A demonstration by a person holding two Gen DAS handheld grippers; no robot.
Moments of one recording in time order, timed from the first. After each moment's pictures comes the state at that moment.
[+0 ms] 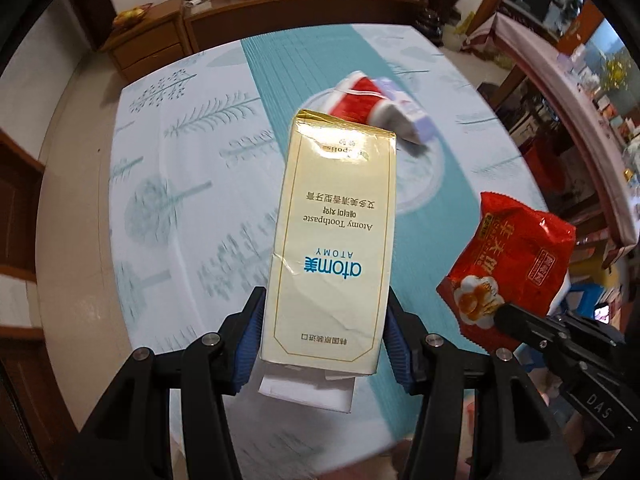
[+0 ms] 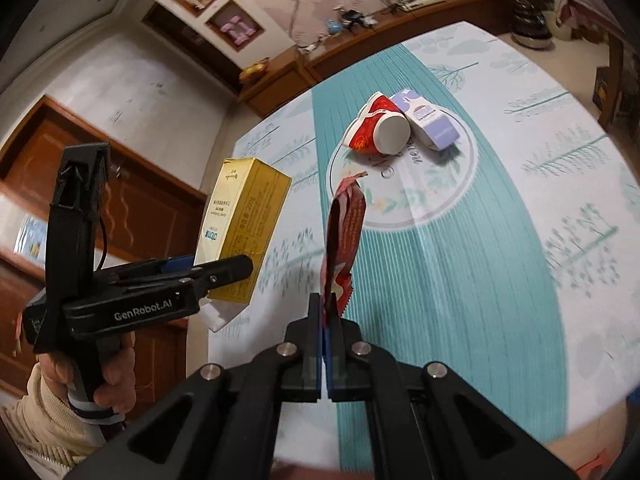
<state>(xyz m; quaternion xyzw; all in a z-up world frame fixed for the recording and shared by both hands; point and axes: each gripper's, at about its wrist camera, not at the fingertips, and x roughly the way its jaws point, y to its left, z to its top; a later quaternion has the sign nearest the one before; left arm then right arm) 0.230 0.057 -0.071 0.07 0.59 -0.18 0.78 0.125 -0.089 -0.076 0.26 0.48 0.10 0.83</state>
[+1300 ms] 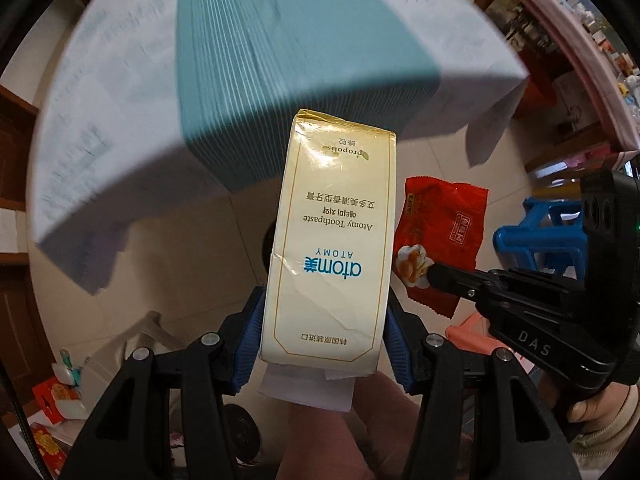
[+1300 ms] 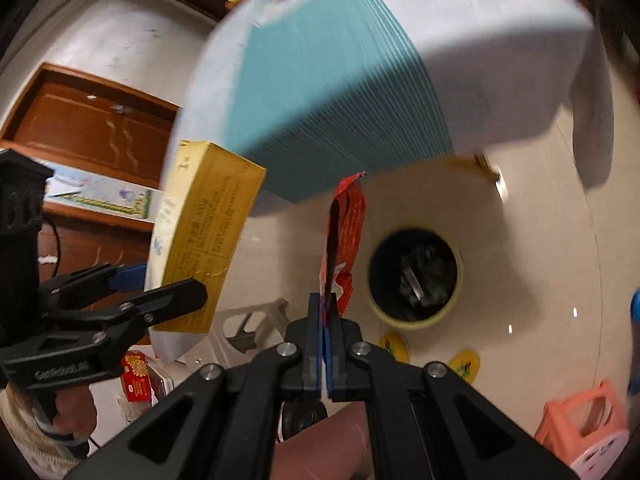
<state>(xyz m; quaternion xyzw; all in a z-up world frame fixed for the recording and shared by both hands) -0.085 -0.032 -0.187 0.09 0.68 -0.16 0.71 -0.143 -0.157 -0.211 0.27 0.60 0.13 0.74</state>
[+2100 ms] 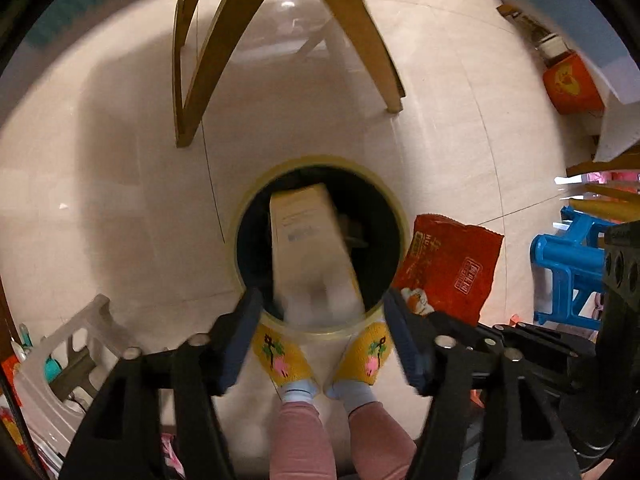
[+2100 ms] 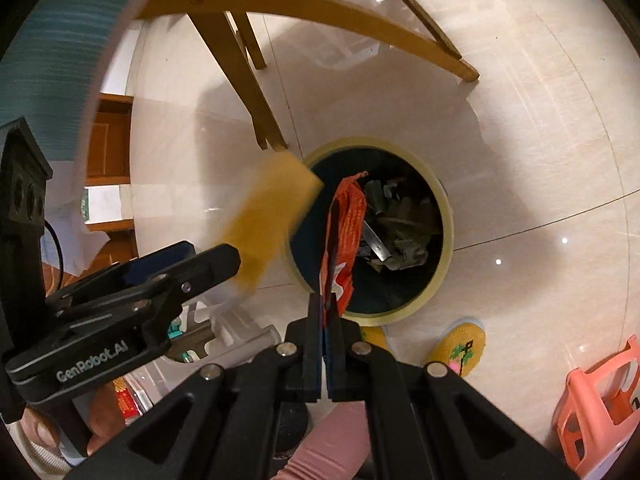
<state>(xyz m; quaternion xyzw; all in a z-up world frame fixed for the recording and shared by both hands) -0.045 -0.018 -0.447 0.04 0.74 -0.13 0.66 -0.115 -0.134 -0.450 0.29 0.68 0.07 0.67</state>
